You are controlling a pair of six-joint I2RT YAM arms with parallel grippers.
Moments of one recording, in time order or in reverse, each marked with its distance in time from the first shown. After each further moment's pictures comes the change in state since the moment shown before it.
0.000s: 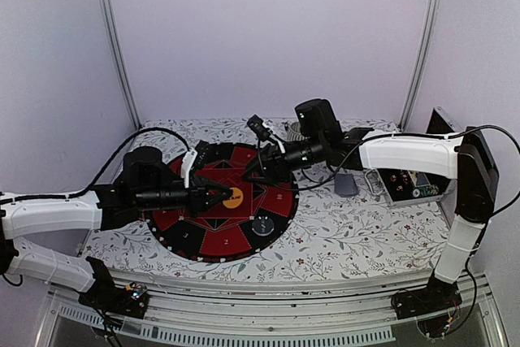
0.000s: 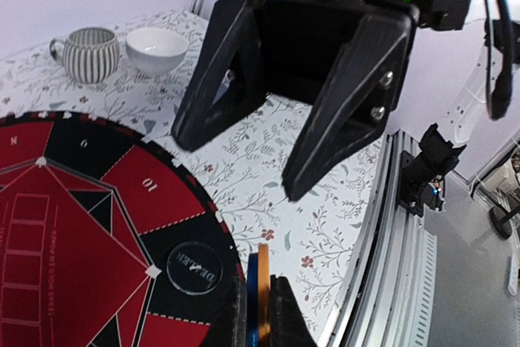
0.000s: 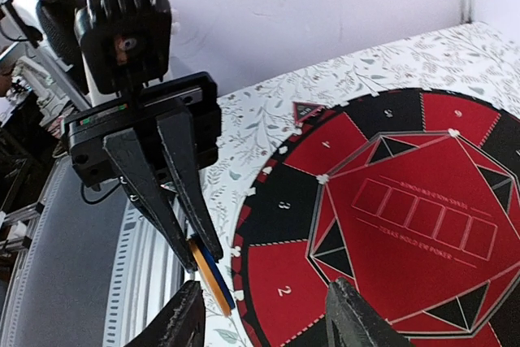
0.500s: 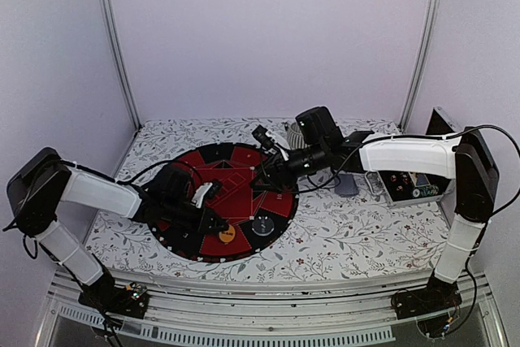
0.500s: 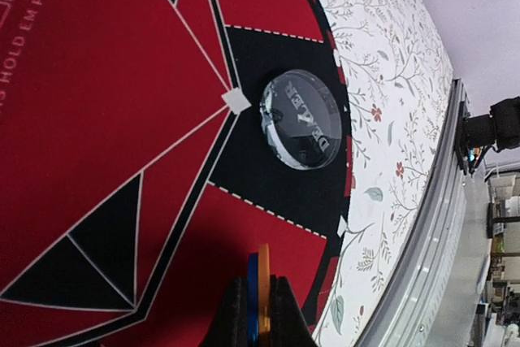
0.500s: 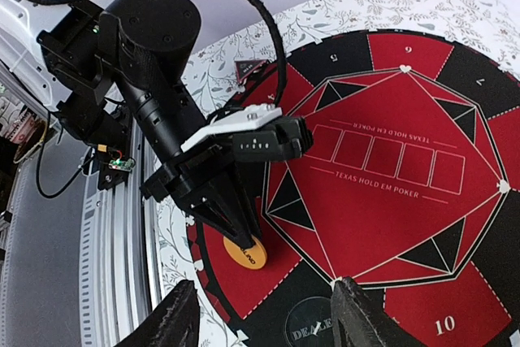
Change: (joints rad) left arm 0.156 0.439 0.002 -0.111 0.166 -0.103; right arm -0.019 0.001 -0.040 -0.085 0.156 0.001
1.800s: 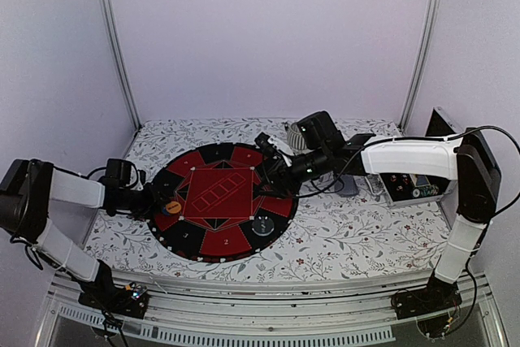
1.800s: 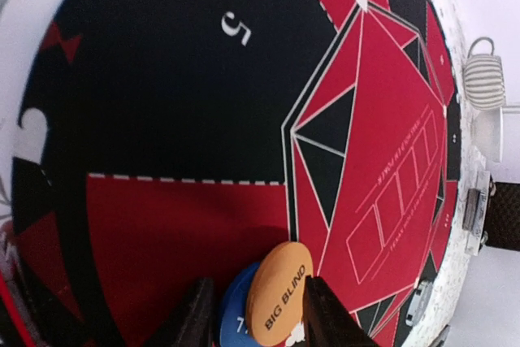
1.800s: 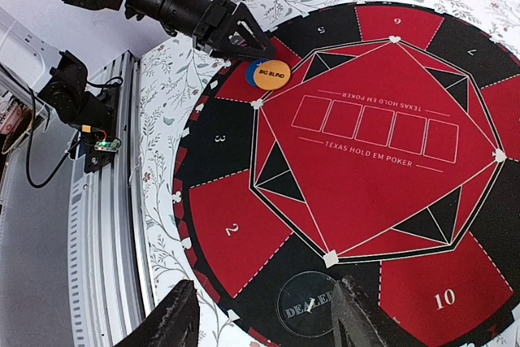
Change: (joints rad) left arm 0.590 -0.089 -0.106 -0.065 -0.141 -0.271; right arm 0.000 -0.015 -0.042 -0.050 0.042 -0.028
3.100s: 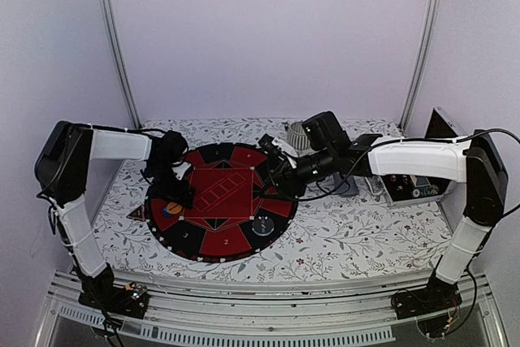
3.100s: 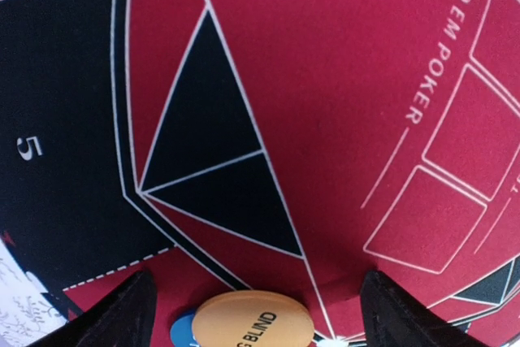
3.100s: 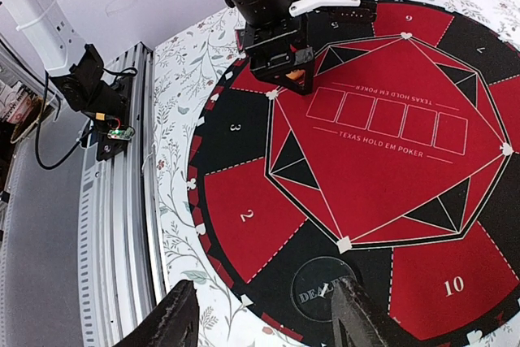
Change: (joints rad) left arm -0.314 0.395 0.683 -0.808 -0.420 0.602; right arm 0.000 -0.053 -0.039 -0.024 -0.027 -0.020
